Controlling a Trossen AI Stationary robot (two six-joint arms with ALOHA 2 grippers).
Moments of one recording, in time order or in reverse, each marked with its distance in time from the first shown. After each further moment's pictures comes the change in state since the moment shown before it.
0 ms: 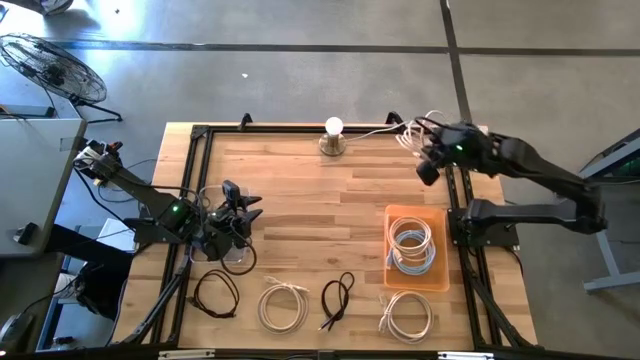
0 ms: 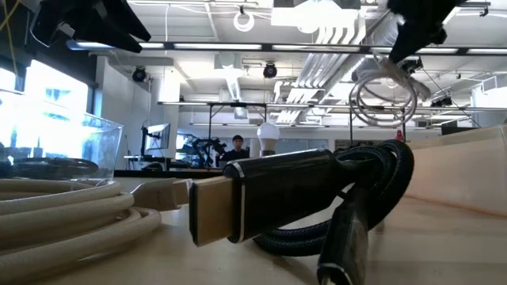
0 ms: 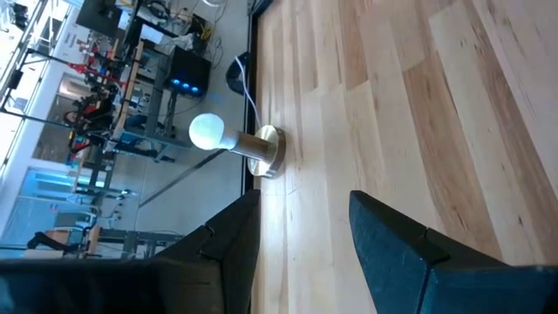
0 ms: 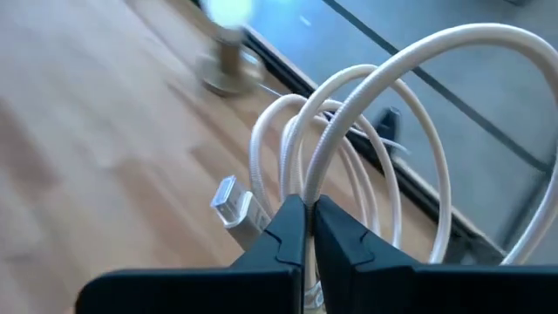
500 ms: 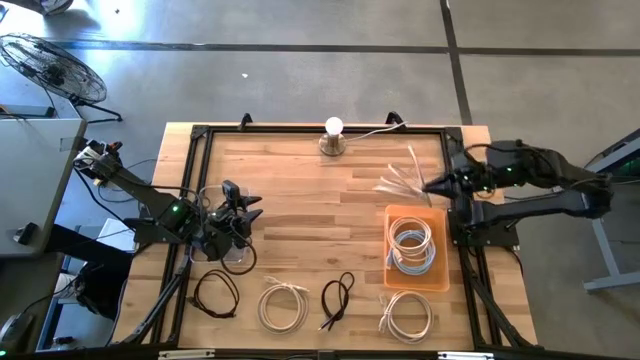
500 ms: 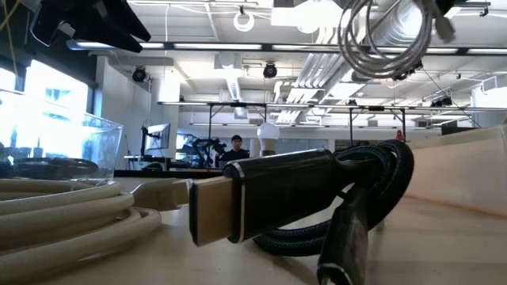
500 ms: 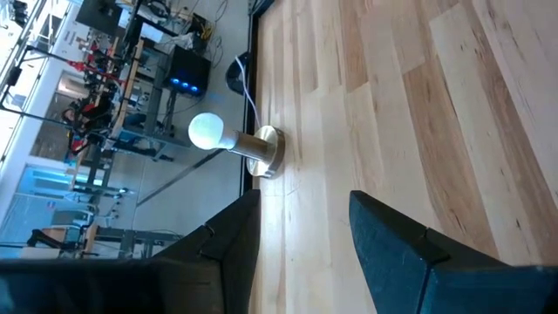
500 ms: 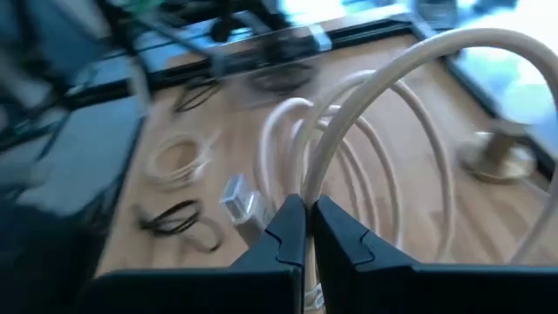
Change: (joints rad) left arm 0.000 0.000 0.000 0.002 0.000 -0.011; right arm 0.366 -0.219 0.002 0.117 -0.388 0.033
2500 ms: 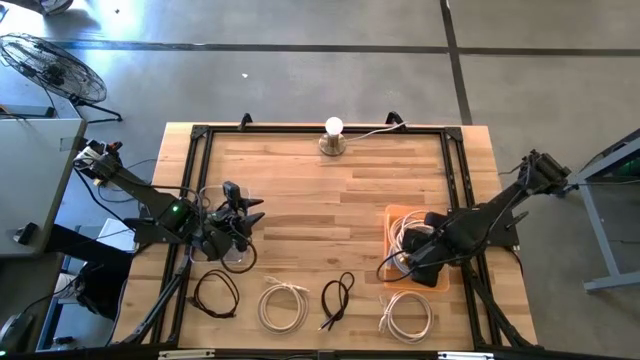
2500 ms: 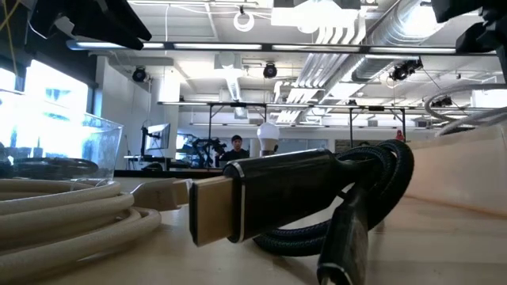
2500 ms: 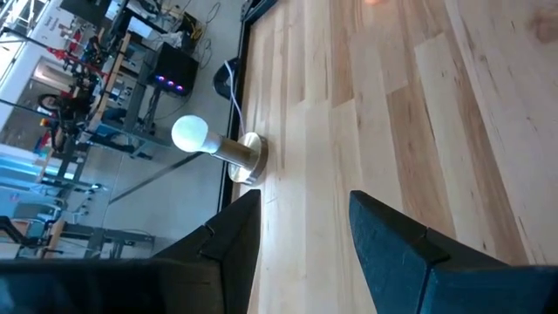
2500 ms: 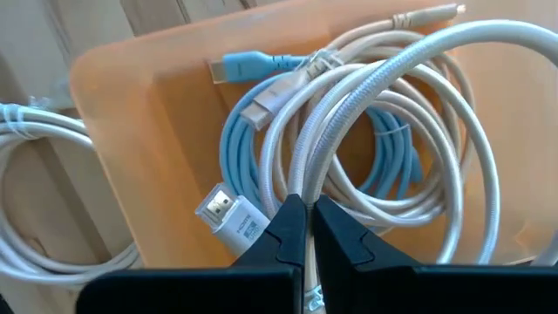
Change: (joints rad) left arm 0.000 0.000 0.000 0.033 0.040 -0.064; right arm 0.656 0.694 0.000 -0.349 0.182 0.715
